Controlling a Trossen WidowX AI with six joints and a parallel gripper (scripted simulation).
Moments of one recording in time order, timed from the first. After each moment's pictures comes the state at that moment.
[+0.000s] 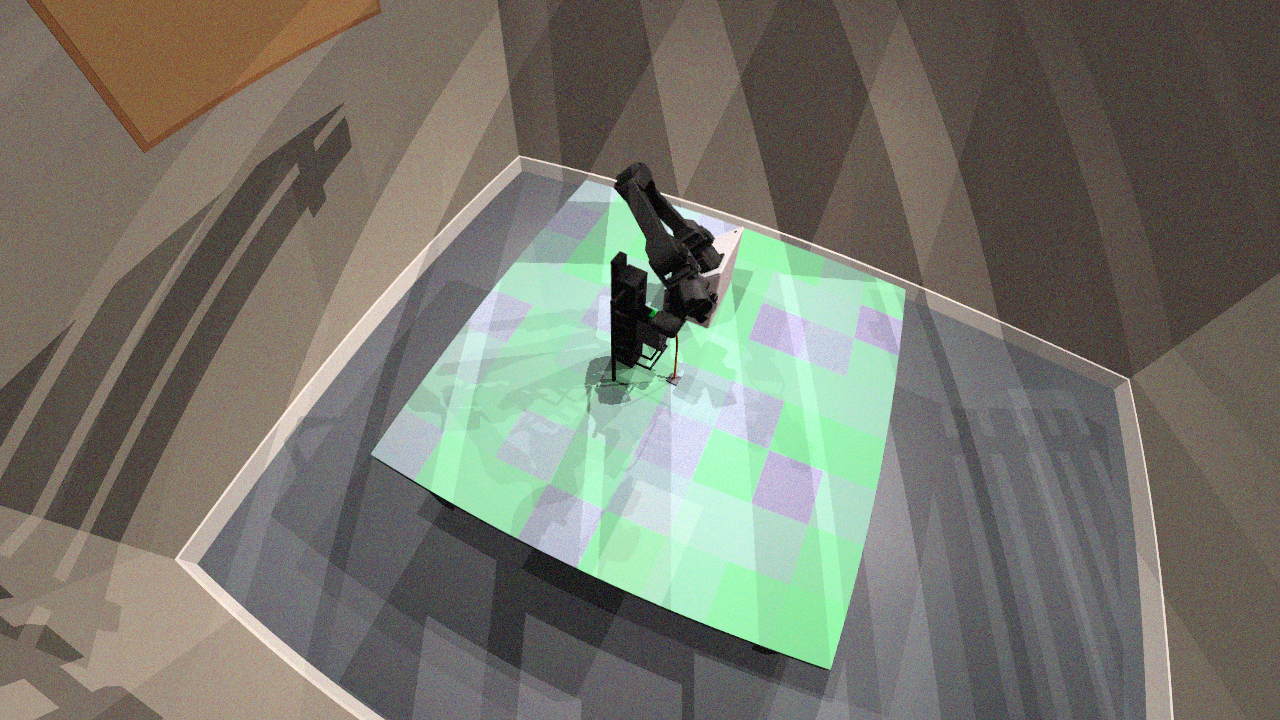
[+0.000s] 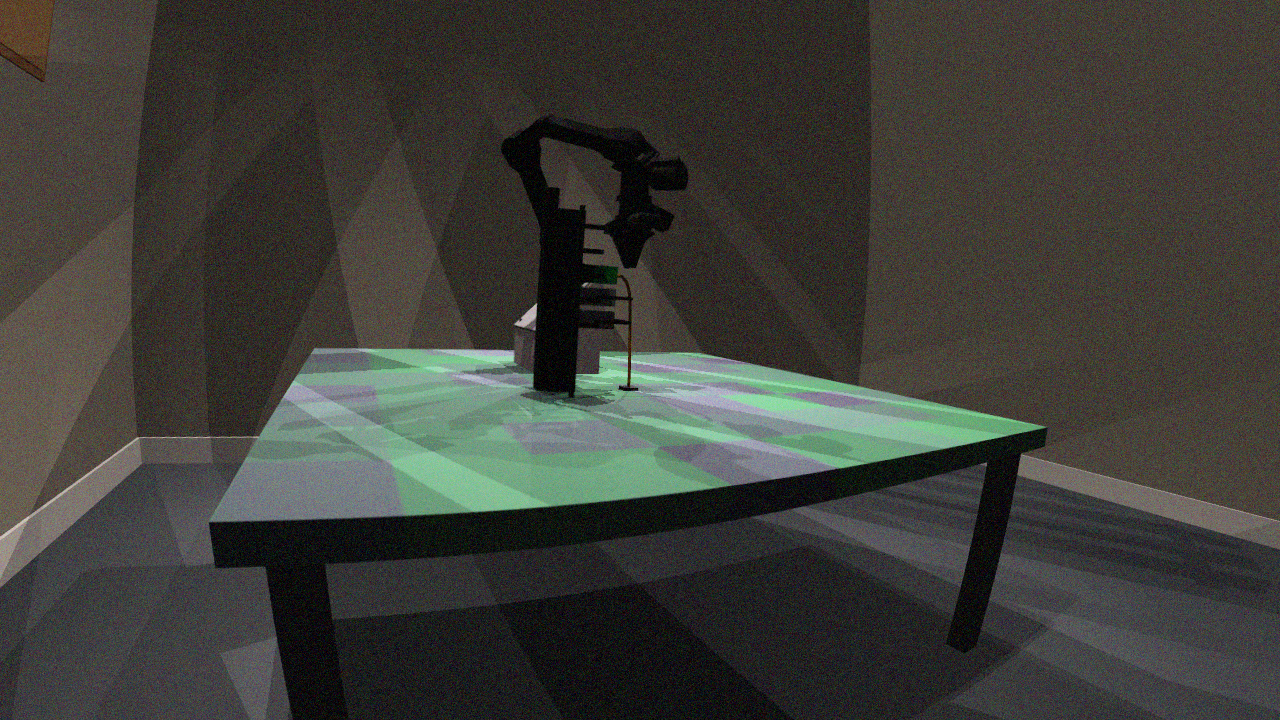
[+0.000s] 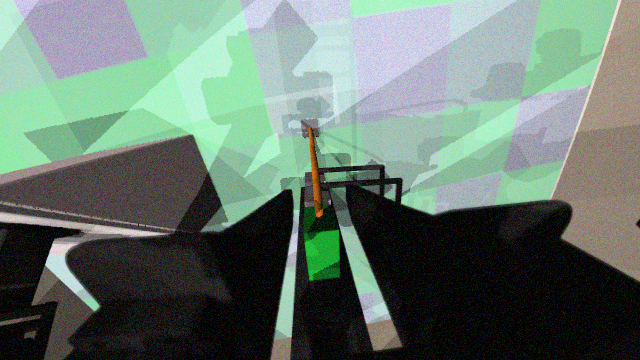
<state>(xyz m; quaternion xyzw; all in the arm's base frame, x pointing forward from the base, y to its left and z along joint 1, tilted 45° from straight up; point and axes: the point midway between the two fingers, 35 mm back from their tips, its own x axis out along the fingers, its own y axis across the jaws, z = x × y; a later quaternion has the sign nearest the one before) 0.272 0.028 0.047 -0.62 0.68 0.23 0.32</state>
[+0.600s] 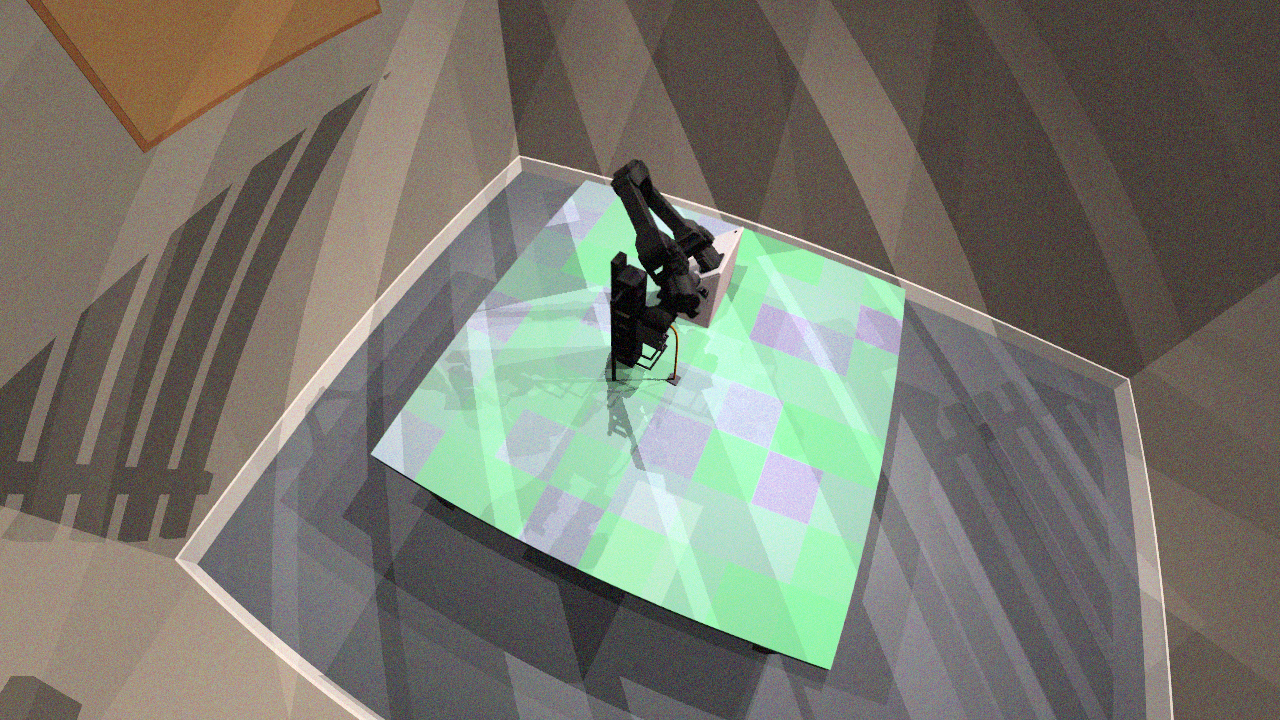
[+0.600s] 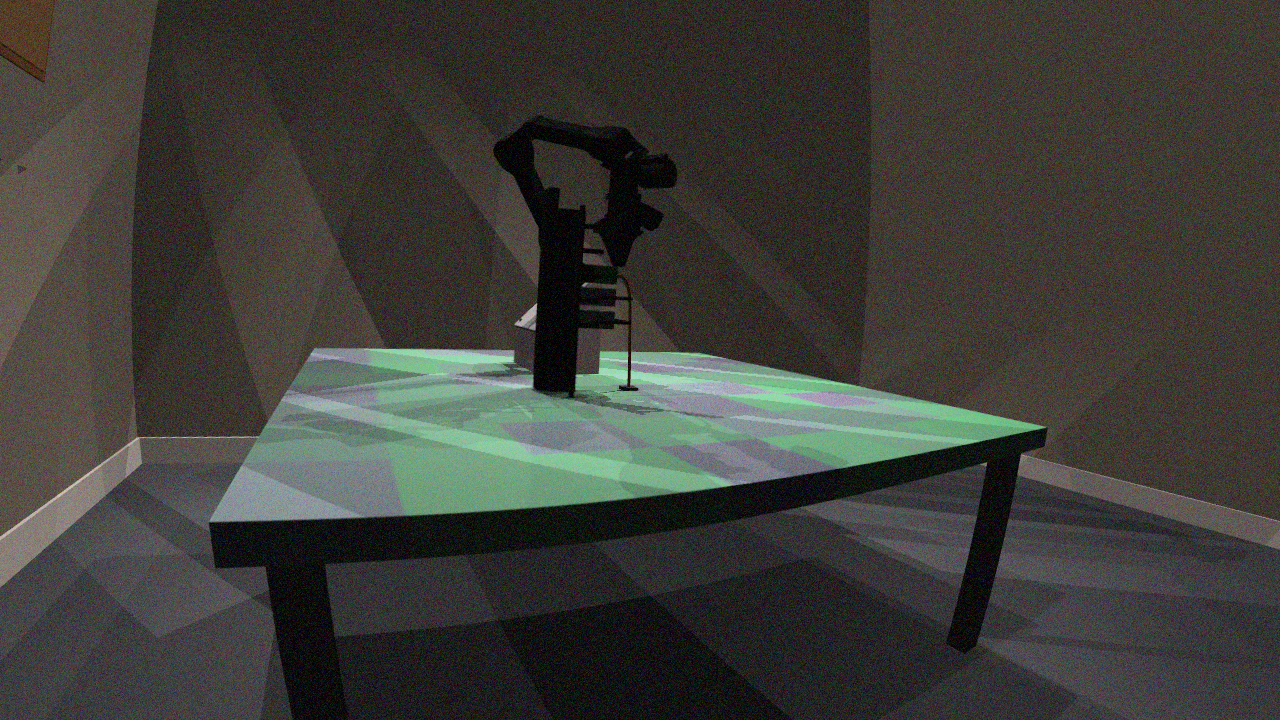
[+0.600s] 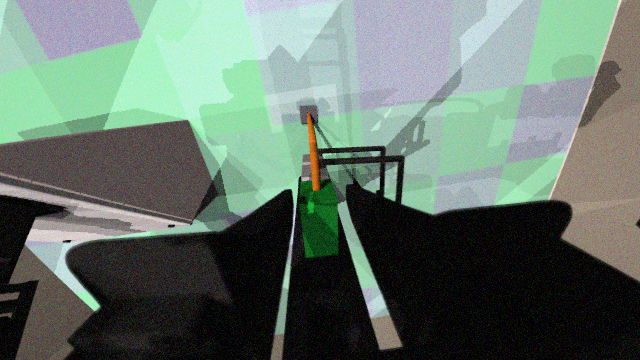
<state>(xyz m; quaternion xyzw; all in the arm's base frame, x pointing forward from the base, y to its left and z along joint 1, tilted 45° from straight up) 0.269 0.012 0.064 -0.62 0.68 0.23 0.32</state>
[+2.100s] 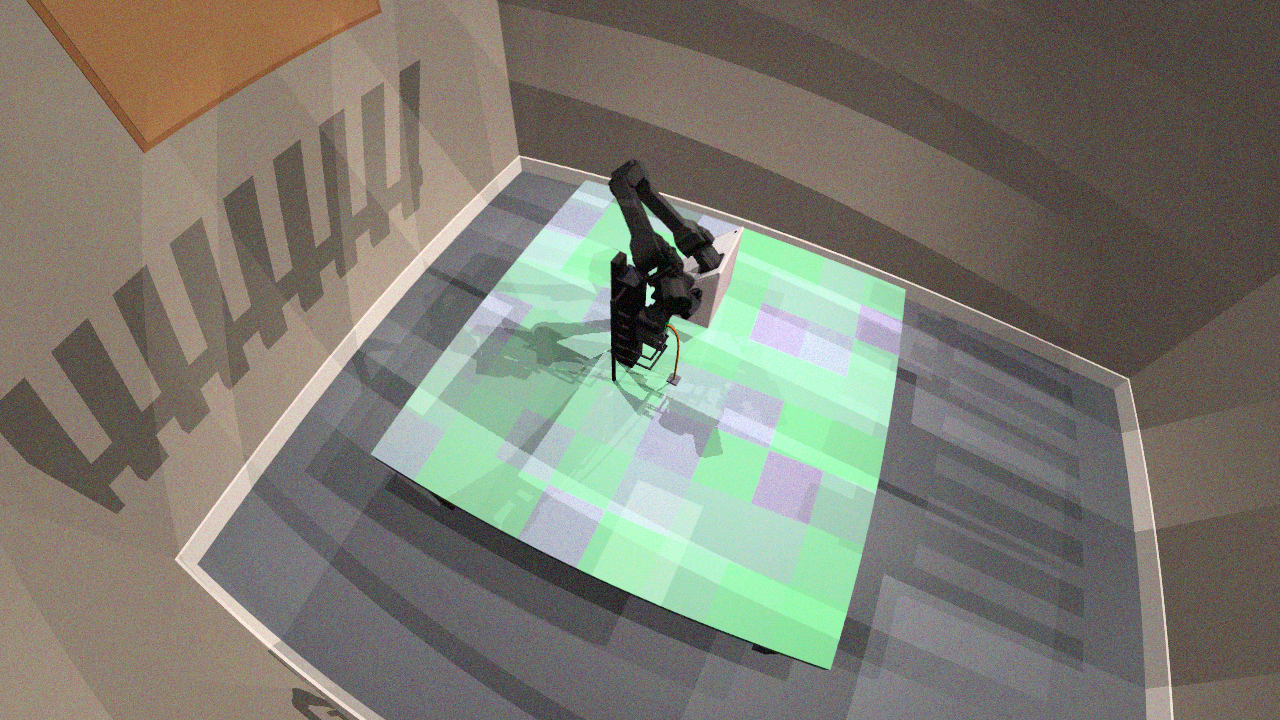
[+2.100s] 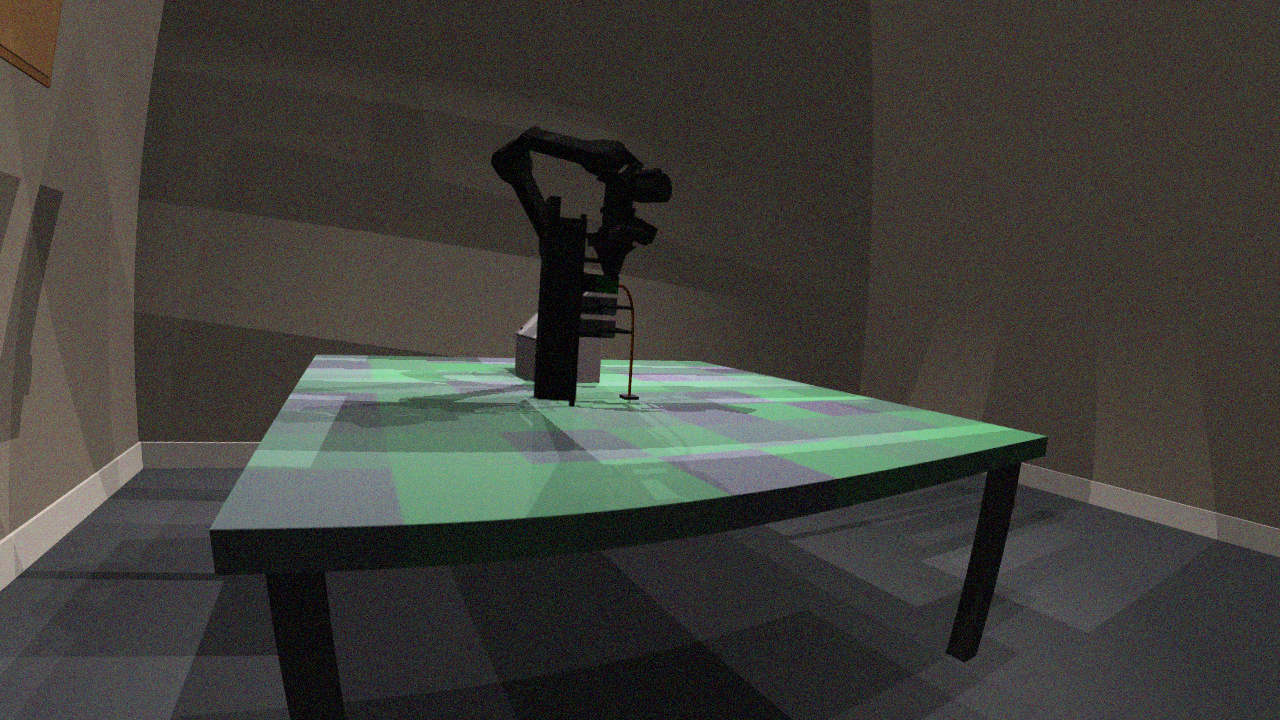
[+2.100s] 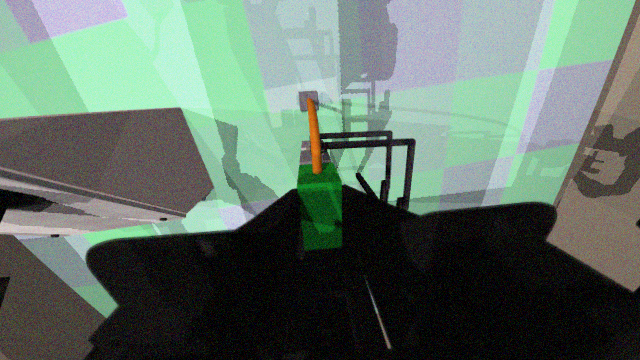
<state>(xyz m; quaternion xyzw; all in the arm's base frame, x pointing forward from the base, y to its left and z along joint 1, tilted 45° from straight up) 0.266 -0.007 0.066 -0.62 0.69 0.22 0.31</state>
